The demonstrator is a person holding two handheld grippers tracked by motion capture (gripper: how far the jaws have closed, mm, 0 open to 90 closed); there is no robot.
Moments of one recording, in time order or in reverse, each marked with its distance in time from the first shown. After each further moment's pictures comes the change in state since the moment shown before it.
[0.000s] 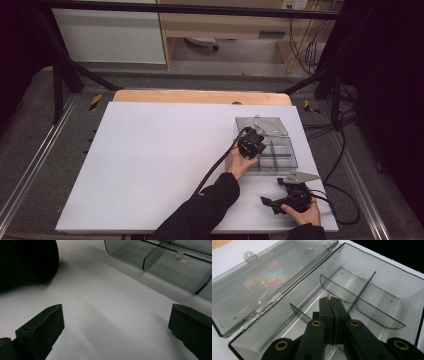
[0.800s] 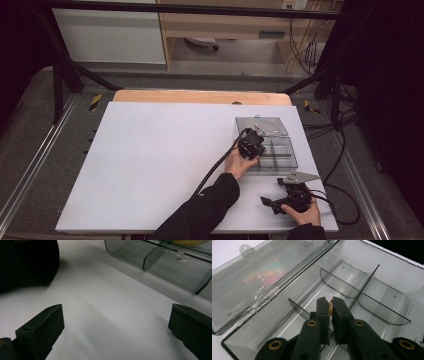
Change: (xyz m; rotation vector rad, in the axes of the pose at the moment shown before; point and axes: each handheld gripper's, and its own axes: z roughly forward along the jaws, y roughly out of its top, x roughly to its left) left arm 0.000 -0.003 0.004 0.031 -0.001 0.001; right arm 0.000 0.000 0.000 0.002 0.001 0.000
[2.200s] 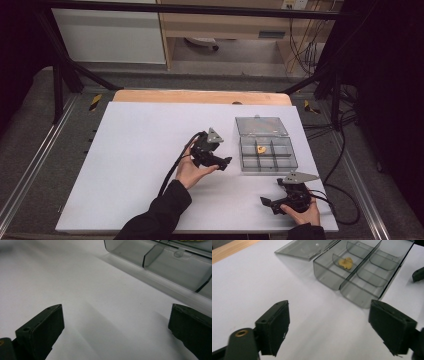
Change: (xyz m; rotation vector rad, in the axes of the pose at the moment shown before) left arm 0.043 -0.072 -0.134 -0.042 0.063 0.004; right arm 0.000 -0.001 0.001 0.010 -0.009 0.000
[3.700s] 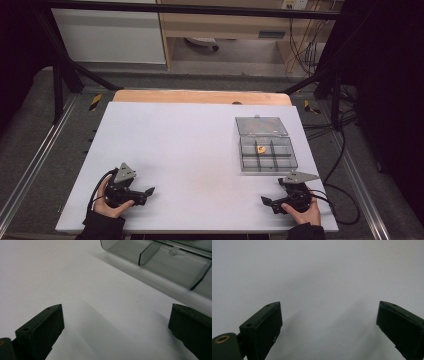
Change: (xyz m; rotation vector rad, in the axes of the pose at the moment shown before) left arm 0.067 -0.190 -0.131 0.044 0.178 -0.134; right arm -0.001 0.000 -0.001 0.008 -0.020 -0.002
